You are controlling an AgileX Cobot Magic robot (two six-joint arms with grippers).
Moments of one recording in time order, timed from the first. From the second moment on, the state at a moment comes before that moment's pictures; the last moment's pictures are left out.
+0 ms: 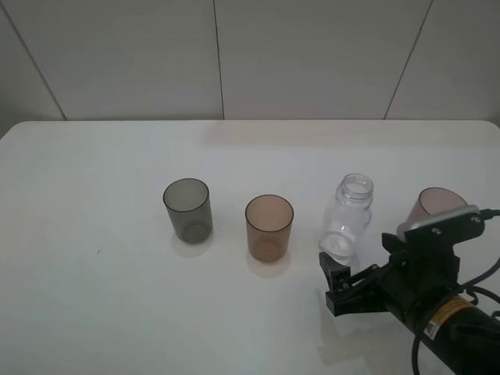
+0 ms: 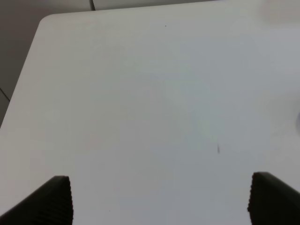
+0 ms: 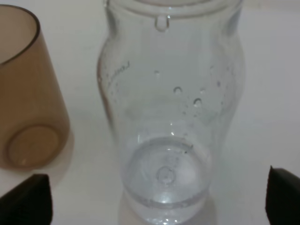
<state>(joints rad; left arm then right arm) -0.09 -0.01 -0.50 0.11 1.05 -0.02 1.15 1.90 -0.05 0.79 -1.21 0.15</state>
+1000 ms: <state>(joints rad) -0.09 -0.01 -0.50 0.11 1.05 -0.02 1.15 1.90 -0.06 0.85 -1.21 0.15</state>
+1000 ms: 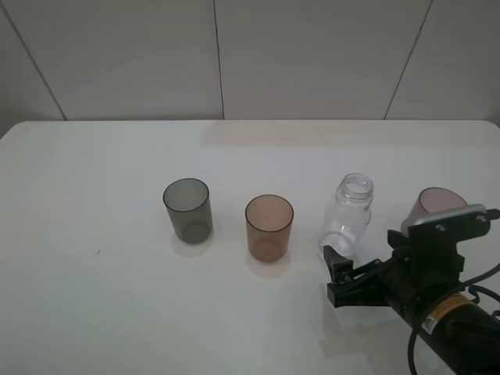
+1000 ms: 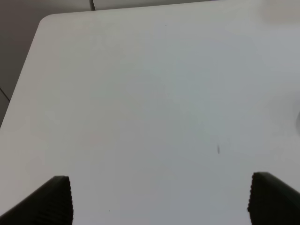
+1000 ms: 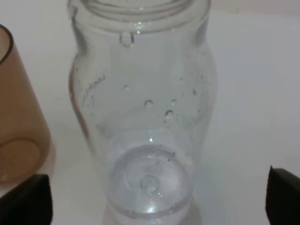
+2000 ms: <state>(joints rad) -0.09 -0.01 -0.50 0.11 1.05 -0.02 1.15 1.94 -0.11 0.89 -1.21 0.14</state>
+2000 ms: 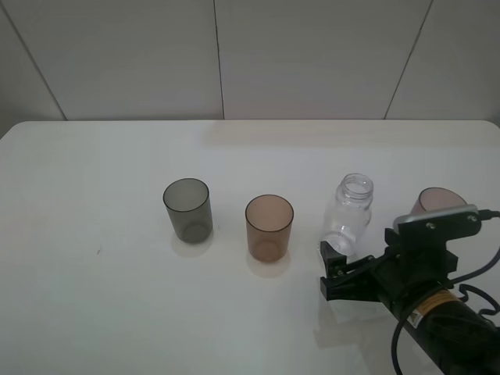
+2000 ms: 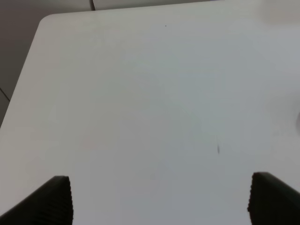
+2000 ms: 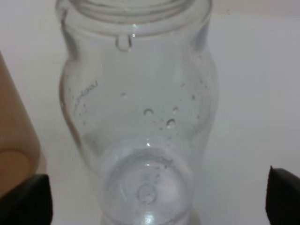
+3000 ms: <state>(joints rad) -0.09 -0.01 -0.50 0.11 1.05 -0.02 0.97 1.95 -0.15 0.70 -1.21 0.02</state>
